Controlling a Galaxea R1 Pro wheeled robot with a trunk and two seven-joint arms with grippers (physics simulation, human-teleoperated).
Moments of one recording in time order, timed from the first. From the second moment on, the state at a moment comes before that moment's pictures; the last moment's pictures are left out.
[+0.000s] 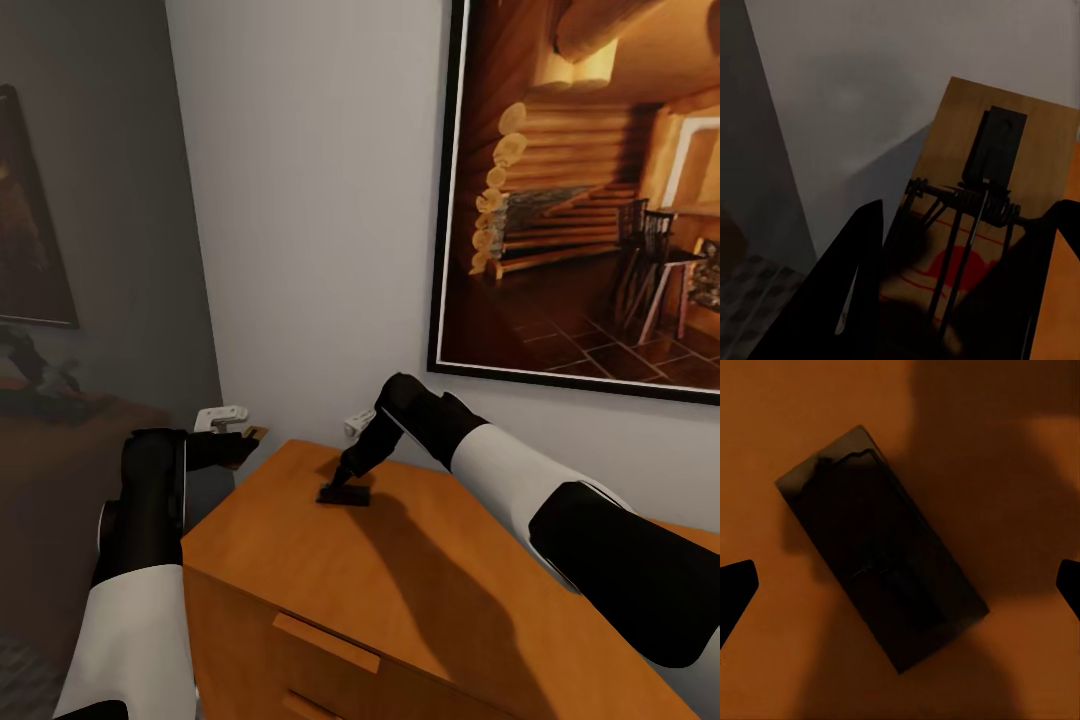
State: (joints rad) left arm -0.76 -0.17 0.38 -1.40 -0.64 1.03 -0.59; right arm -1.31 0.17 0.82 -0.44 -0.12 1.04 0.81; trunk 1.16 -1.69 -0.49
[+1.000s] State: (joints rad) left arm -0.76 -0.17 0.38 -1.40 -0.64 1.03 -0.59; right arm -1.31 0.17 0.82 -0.44 -0.11 1.04 0.81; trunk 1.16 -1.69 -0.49
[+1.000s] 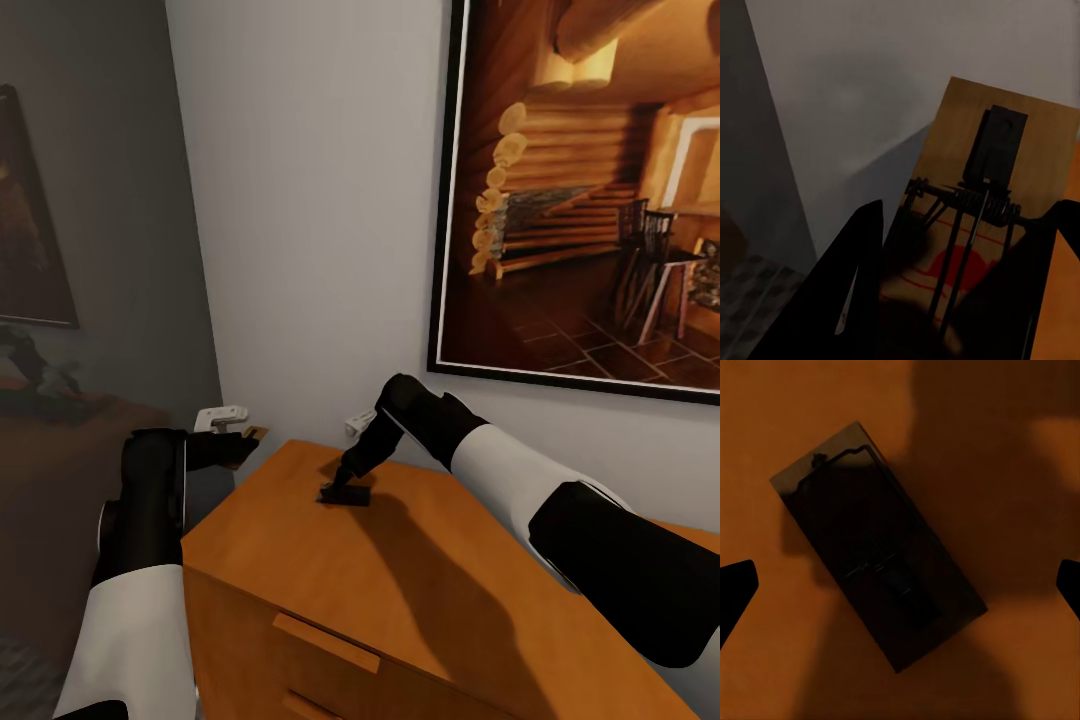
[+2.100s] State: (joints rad) left arm -0.76 -0.17 0.38 -1.40 -0.64 1.03 -0.59; right arm -1.31 0.17 0.82 -0.45 -0.11 1.04 0.81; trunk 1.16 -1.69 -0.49
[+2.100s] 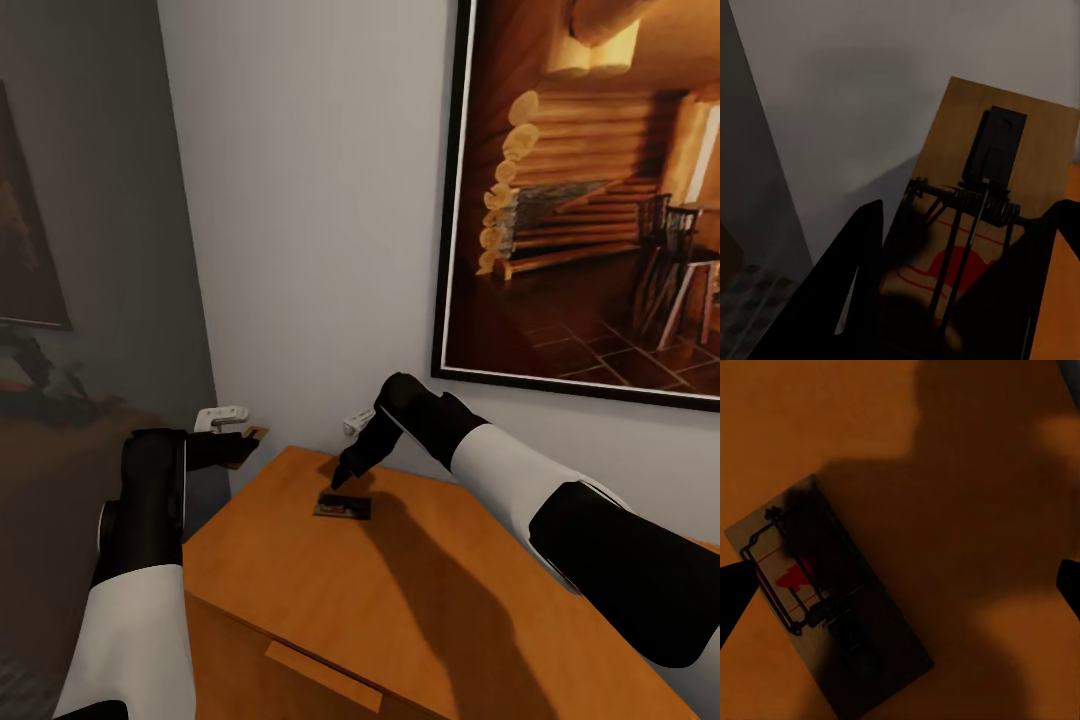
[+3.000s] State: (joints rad) left arm -0.76 -0.17 0.38 -1.40 -0.64 1.03 -0.59; right arm -1.31 0.17 0.82 -0.45 -0.13 1.04 0.82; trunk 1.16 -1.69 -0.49
